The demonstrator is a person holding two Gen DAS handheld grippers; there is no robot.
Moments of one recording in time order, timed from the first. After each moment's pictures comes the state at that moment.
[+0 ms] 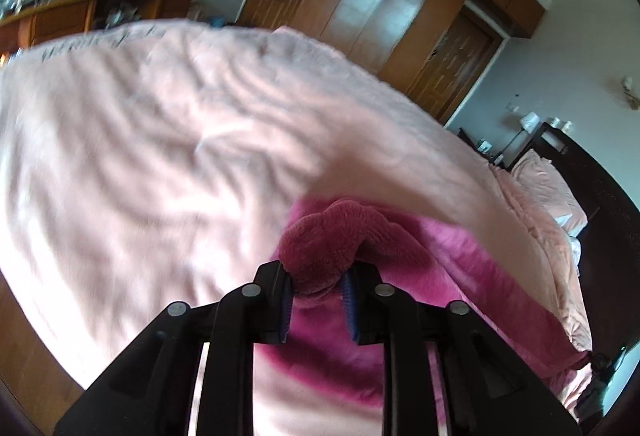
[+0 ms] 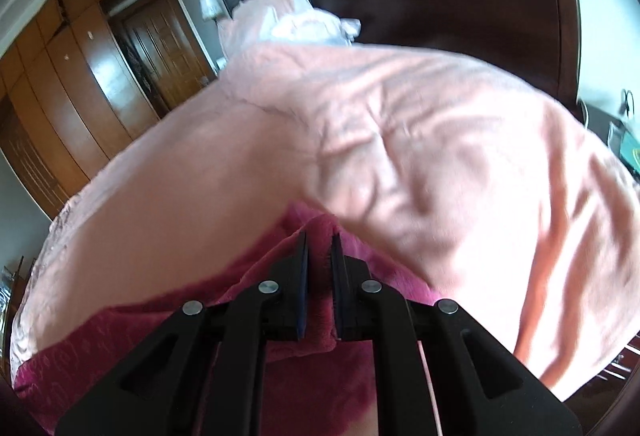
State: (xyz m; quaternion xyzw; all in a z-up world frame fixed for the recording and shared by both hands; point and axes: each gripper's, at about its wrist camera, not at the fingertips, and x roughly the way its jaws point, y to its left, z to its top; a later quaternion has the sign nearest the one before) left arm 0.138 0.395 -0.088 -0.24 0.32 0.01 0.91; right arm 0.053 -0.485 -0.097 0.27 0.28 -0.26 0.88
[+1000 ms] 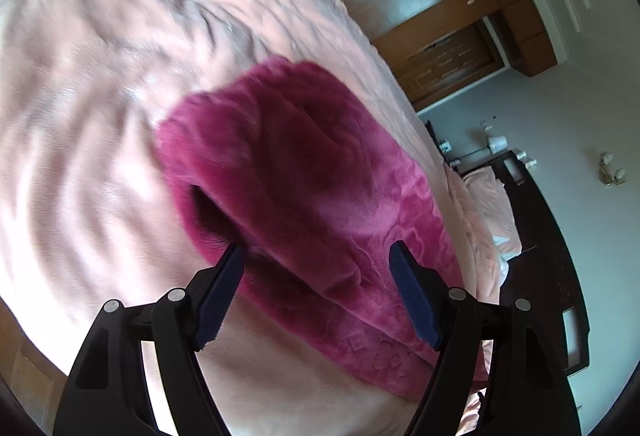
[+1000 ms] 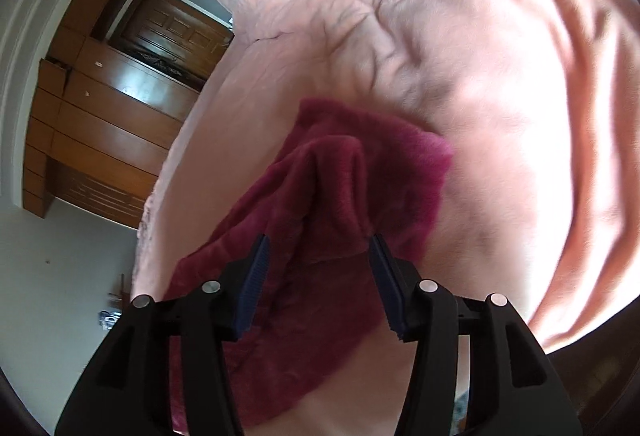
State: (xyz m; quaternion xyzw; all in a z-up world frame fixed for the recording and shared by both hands) left arm 0.123 0.355 -0.144 -0.41 0.37 -0.07 0.83; right arm 0.006 -0.498 -0.137 0.49 0.32 -0.11 0.81
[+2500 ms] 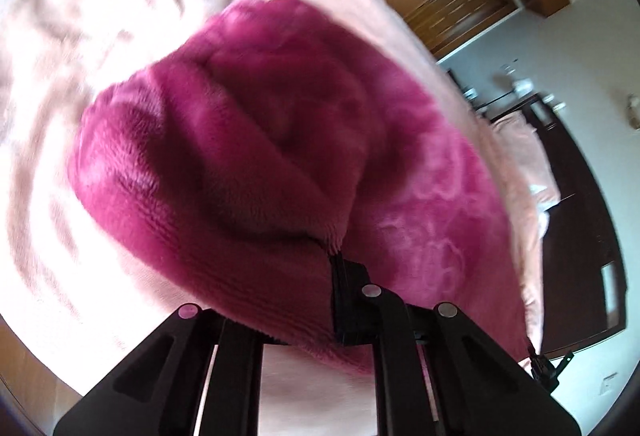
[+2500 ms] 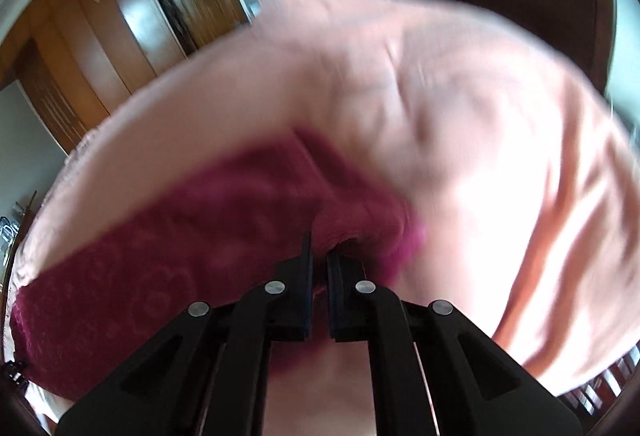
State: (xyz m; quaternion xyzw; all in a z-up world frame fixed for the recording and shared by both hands) left arm 0.153 0.330 -0.164 -0.32 0.45 -0.06 0.83; right arm 0.026 -0.489 -0.136 0.25 0.37 -0.18 0.88
